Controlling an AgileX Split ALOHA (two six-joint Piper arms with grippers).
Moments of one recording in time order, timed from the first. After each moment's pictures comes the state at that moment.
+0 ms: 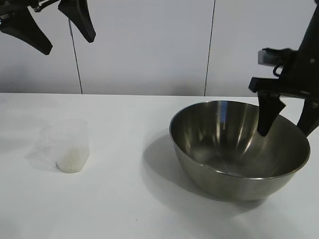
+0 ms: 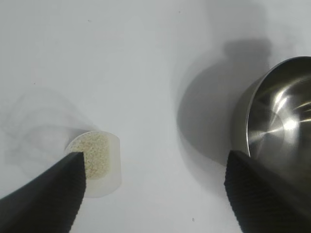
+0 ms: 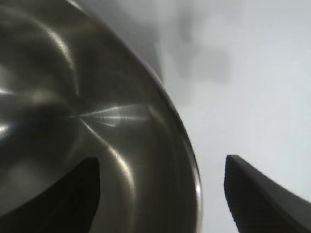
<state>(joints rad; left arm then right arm) -0.35 1.68 -1.46 -0.26 0.91 -0.07 0.03 2.01 -1.37 0.22 1.02 -0.13</state>
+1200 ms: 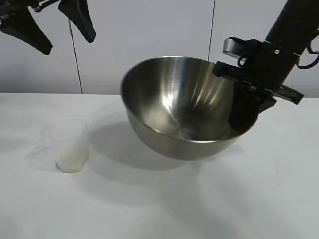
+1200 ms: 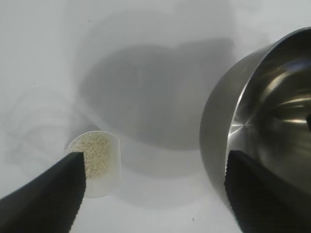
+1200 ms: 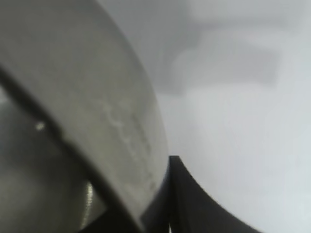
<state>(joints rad) -0.35 1.68 -1.46 -0.26 0.91 -0.07 0.19 1.98 -1.45 0.40 1.08 -0.21</state>
